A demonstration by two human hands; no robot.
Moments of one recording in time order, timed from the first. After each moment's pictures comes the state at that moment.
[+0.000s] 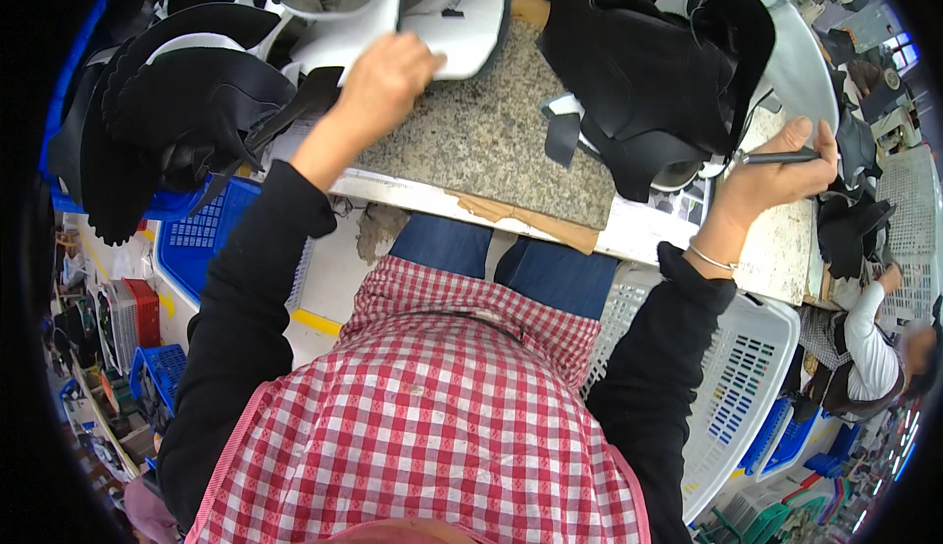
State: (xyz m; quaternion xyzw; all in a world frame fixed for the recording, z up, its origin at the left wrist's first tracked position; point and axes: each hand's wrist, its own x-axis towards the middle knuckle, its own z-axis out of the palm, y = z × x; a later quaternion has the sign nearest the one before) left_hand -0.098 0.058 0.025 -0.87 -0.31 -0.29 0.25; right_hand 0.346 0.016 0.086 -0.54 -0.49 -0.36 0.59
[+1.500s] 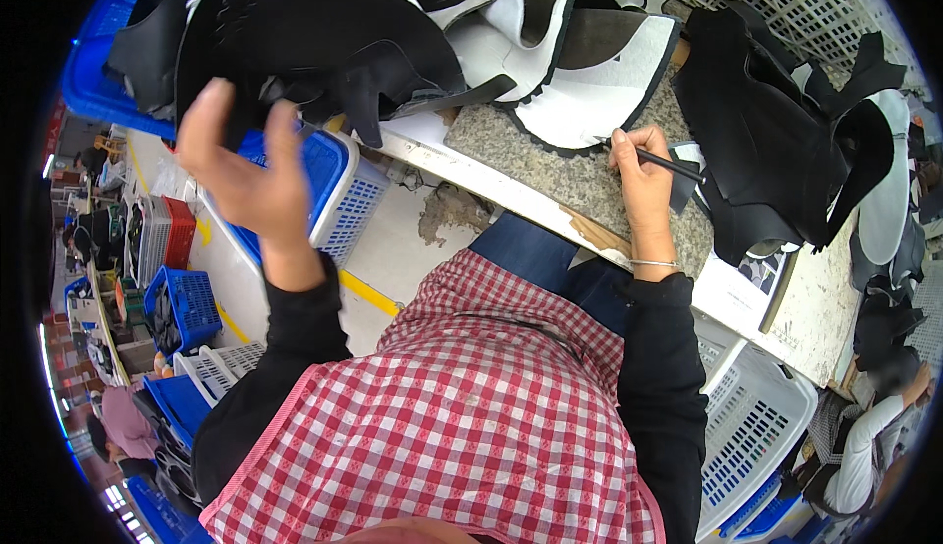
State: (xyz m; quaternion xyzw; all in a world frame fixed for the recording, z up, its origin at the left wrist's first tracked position) left_hand -0.226 -0.116 0.112 -0.61 -0.50 -0.49 0.37; right_hand 0.123 0.016 -0.048 -0.40 -0.59 0.48 0.52
